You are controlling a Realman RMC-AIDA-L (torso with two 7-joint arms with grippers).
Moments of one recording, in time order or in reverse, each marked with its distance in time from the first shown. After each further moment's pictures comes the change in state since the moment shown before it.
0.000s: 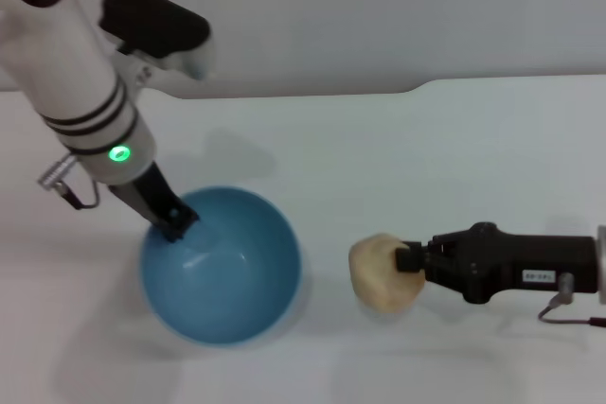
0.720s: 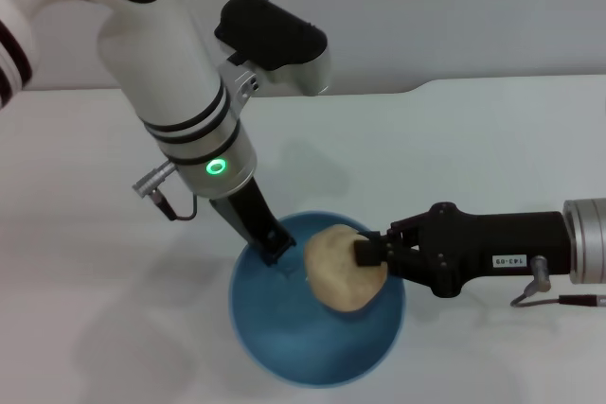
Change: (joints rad) left arm -0.091 -0.005 0.208 0.003 -0.272 0.009 -0.022; right arm 0.067 0.009 -0.040 -0.036 0.045 -0.082 -0.008
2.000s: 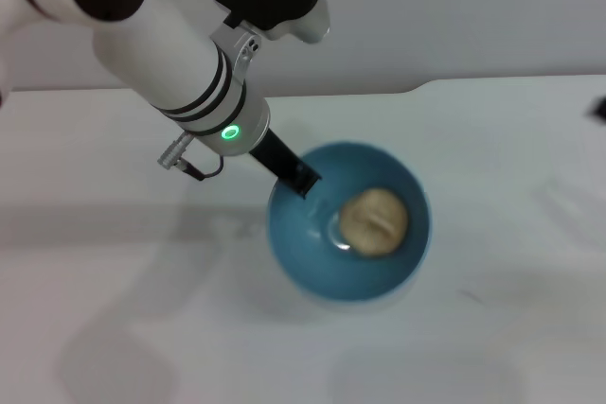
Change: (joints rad) left arm 0.073 0.011 0.014 -0.059 -0.021 0.270 0.016; right arm -0.151 -0.005 0.641 0.161 0.106 -0.015 -0.093
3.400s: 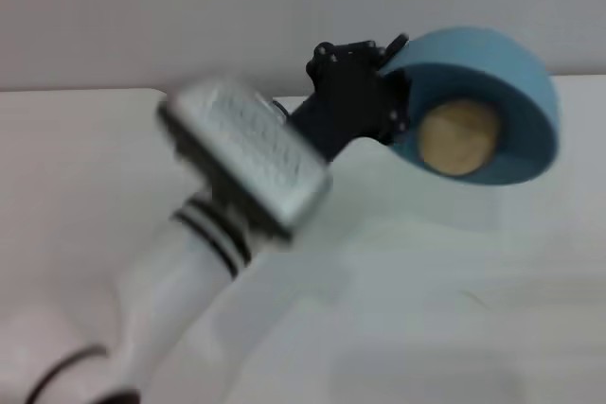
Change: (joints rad) left arm 0.481 -0.015 0.669 -0.023 0.091 1.663 0.081; right arm -0.150 0.000 0.235 0.236 0.097 0.033 -0.226
